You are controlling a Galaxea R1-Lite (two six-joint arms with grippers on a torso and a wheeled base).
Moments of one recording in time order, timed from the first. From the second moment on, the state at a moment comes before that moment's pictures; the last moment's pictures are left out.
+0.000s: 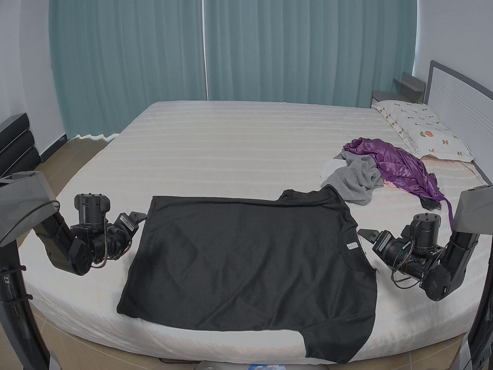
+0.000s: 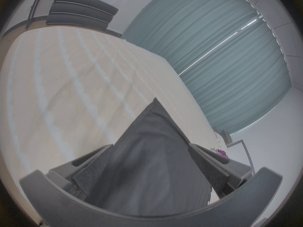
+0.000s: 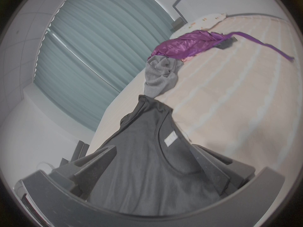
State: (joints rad) left arm -0.02 2.16 -0.74 -0.88 -0.08 -0.90; right arm 0.15 2.18 -0.41 -1.31 0.07 0.79
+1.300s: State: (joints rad) left arm -0.09 1.98 -0.42 -0.96 -0.10 -0.94; right arm 0.17 2.11 -0.16 -1.43 0.16 0.89
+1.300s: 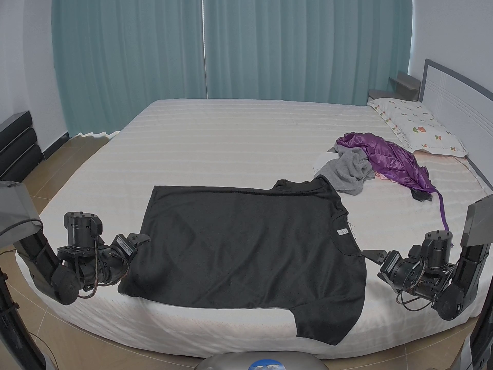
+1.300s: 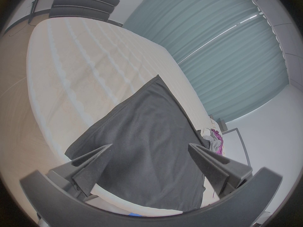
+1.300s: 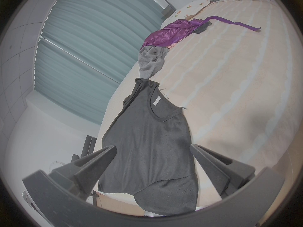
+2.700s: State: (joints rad) left arm 0.12 2.05 -0.23 -0.96 -0.33 -0.60; right arm 0.19 2.15 -0.15 -1.43 0.16 0.89
